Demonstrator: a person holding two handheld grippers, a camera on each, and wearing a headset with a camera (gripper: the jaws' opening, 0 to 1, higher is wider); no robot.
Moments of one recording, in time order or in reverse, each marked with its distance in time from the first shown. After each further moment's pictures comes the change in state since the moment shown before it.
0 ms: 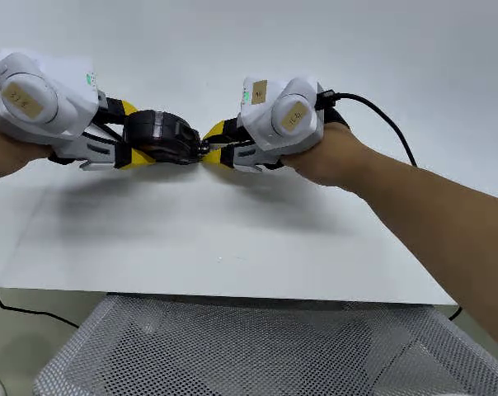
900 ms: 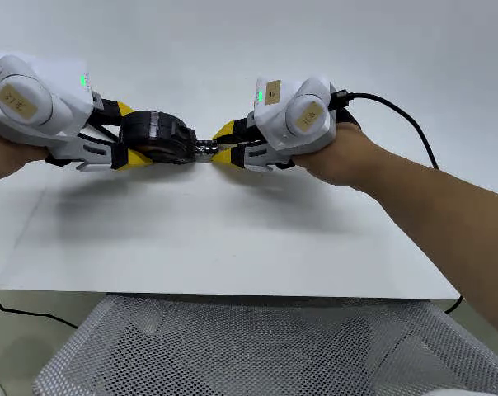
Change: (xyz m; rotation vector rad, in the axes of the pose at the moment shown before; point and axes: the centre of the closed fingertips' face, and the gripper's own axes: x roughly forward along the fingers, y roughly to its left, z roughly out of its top) left arm -0.001 -0.001 0.000 -0.011 -0.006 0.000; right arm -0.020 0.000 -0.013 0.005 0.000 -0.016
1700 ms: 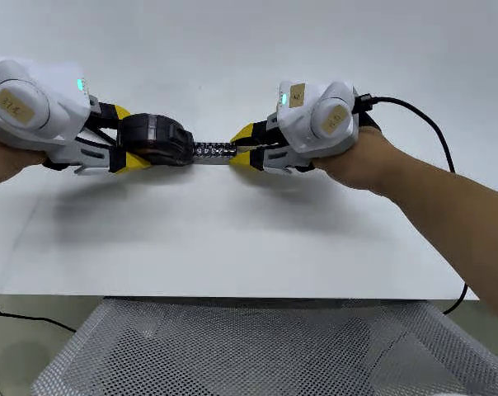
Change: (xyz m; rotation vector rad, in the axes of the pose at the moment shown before) left arm -0.001 -0.001 0.000 -0.006 -0.004 0.003; right arm -0.020 -0.002 -0.018 0.023 0.013 -0.017
